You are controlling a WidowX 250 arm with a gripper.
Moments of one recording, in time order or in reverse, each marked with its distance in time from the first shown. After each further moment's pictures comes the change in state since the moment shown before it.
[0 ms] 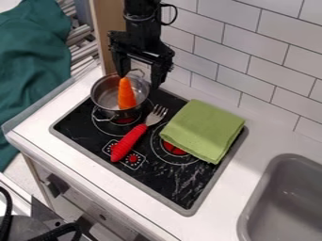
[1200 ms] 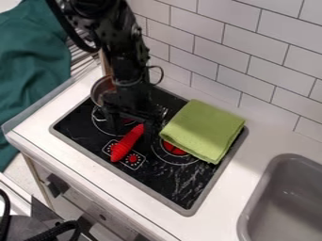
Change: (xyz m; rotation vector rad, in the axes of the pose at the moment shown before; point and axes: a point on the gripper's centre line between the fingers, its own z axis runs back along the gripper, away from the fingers) arm -0.057 -0.005 -0.068 -0.088 0.057 0.093
